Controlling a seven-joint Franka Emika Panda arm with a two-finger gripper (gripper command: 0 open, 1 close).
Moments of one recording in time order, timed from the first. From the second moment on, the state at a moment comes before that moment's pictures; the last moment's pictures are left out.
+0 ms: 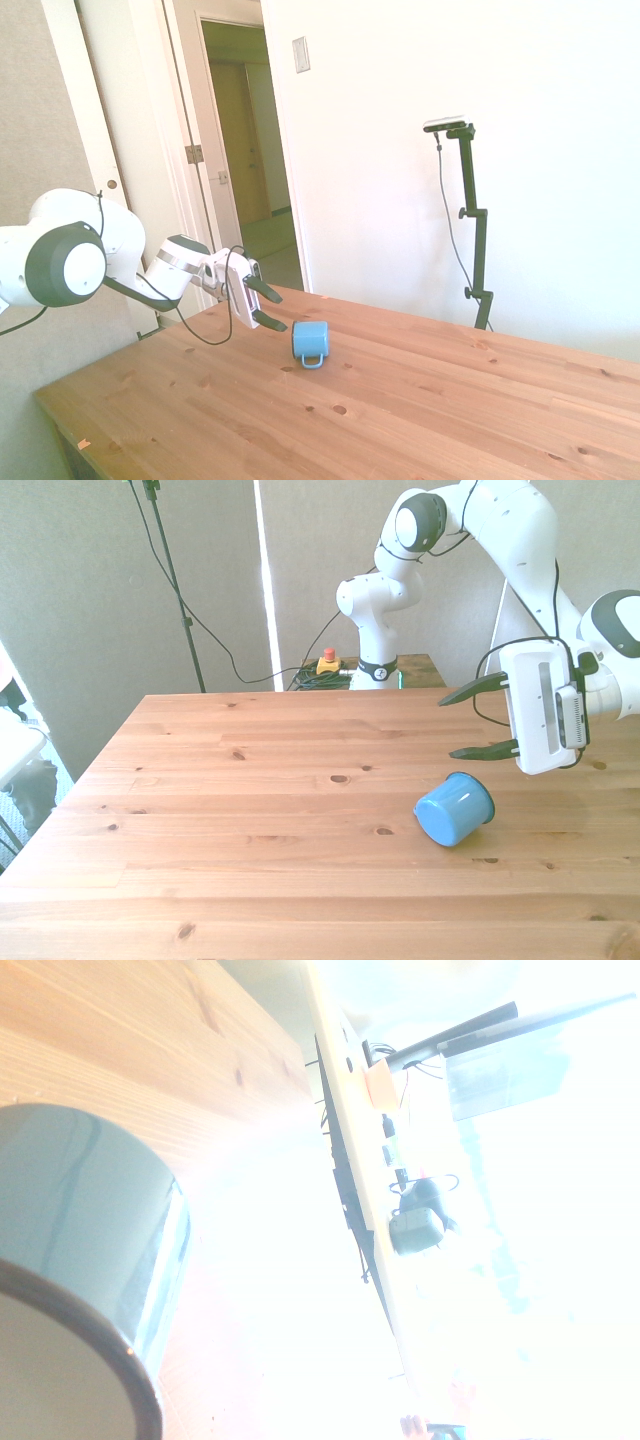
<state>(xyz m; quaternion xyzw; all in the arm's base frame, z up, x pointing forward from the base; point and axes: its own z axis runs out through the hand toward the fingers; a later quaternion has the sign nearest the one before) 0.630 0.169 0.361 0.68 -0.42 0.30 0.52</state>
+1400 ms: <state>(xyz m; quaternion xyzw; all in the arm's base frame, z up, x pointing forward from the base) 0.642 0.206 0.342 0.66 -0.44 0.31 0.52</state>
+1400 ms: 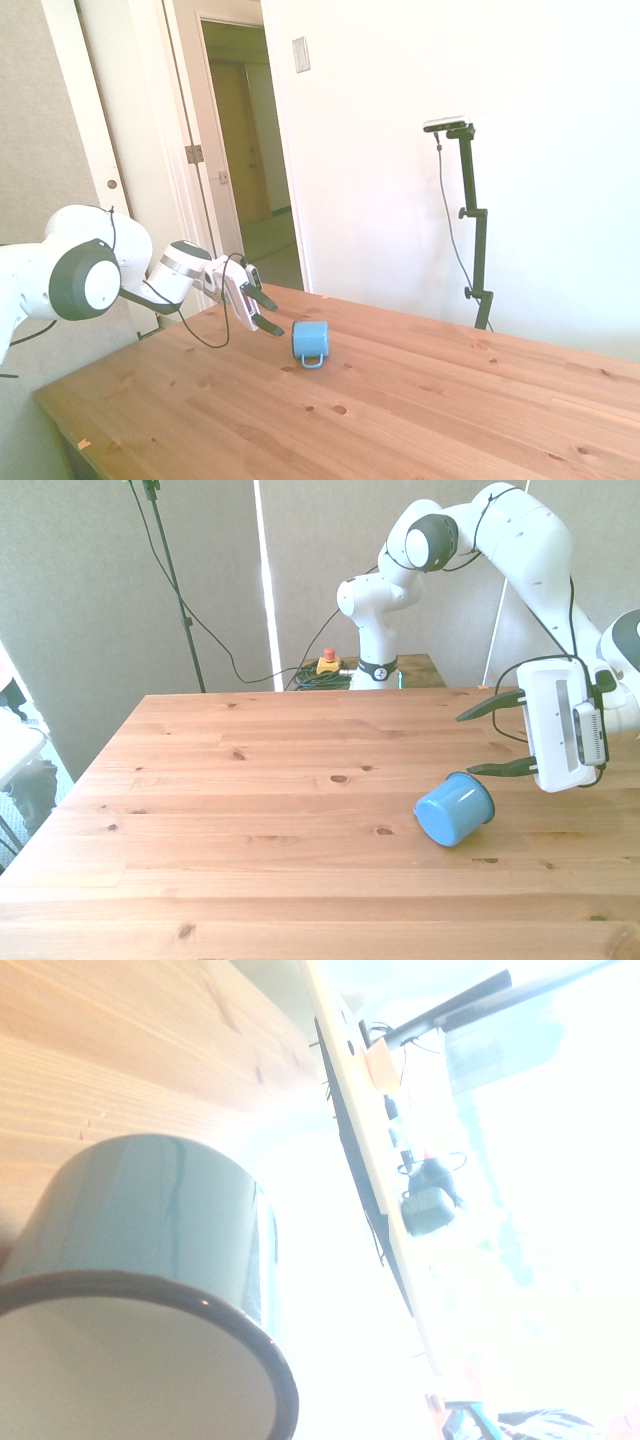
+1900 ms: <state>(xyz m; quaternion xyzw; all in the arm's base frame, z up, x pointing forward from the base) 0.627 0.213 0.313 0.68 -0.35 0.34 0.54</state>
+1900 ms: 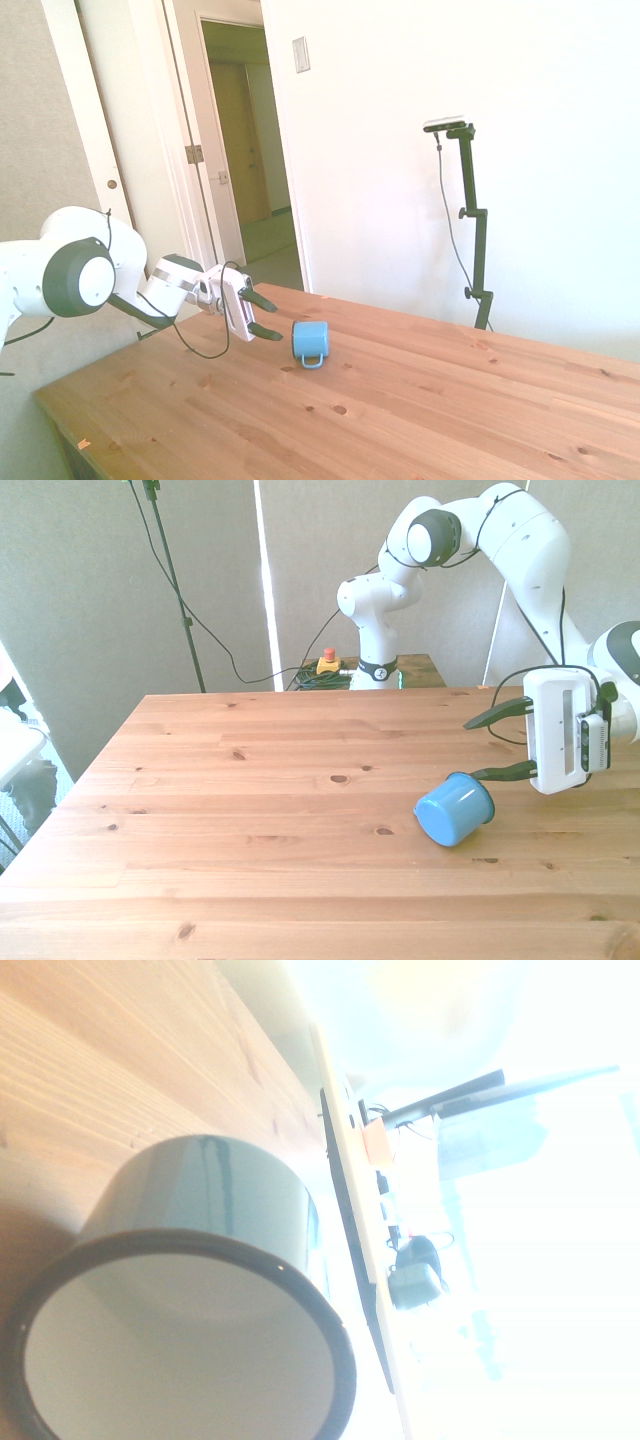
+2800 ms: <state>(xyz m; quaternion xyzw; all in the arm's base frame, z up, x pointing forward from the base) 0.618 0.198 0.329 0.70 -0.32 0.36 0.53</state>
